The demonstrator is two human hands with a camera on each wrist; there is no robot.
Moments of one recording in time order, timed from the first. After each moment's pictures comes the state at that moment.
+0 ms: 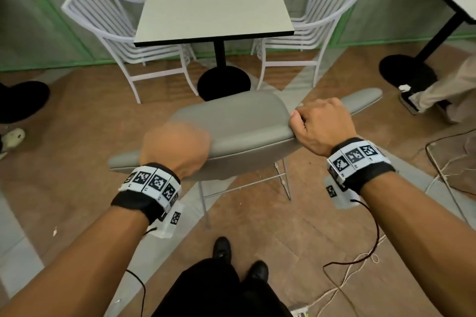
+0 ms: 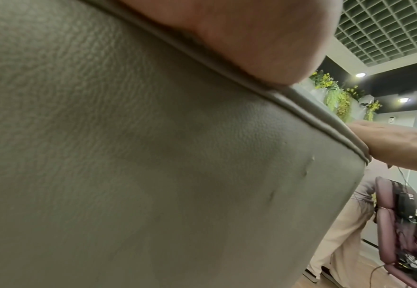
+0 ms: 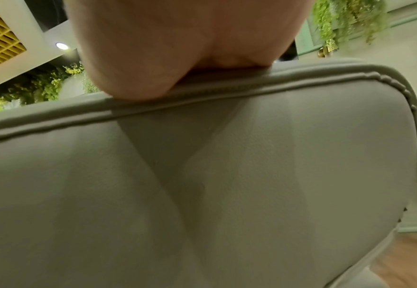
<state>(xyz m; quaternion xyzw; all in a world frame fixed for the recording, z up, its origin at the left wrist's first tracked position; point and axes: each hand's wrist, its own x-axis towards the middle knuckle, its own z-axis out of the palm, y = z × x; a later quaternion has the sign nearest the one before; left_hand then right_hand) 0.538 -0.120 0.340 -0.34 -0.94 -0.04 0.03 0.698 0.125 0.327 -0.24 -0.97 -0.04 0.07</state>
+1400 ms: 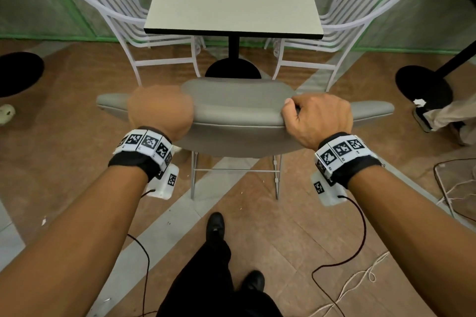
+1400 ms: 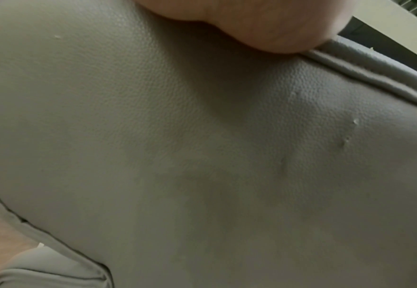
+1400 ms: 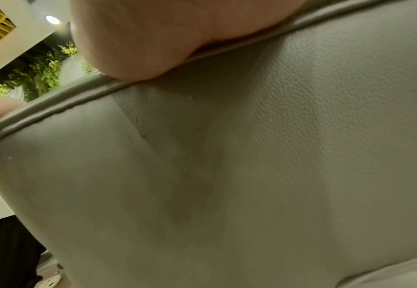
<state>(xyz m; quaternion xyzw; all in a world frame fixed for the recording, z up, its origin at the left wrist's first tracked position) 0.371 -0.098 0.312 -0.30 -0.93 -0.11 0.17 0.557 0.125 0.323 -0.27 -0.95 -0.07 0.14</state>
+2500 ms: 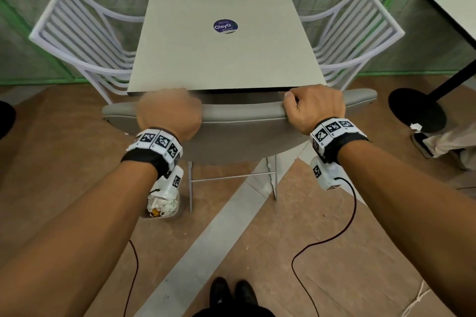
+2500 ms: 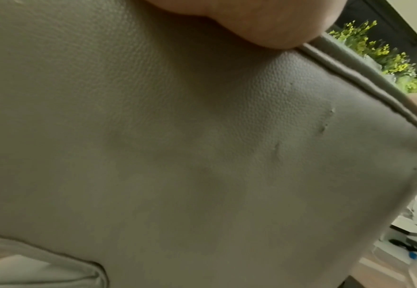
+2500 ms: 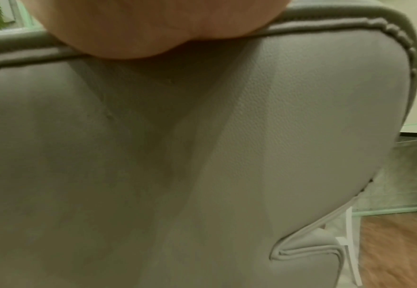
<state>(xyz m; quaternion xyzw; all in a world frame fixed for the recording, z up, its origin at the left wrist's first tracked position) 0.144 0.065 0.324 -0.34 -0.92 -0.12 0.17 0.316 0.296 0.325 -0.29 -0.94 -0.07 0.14</state>
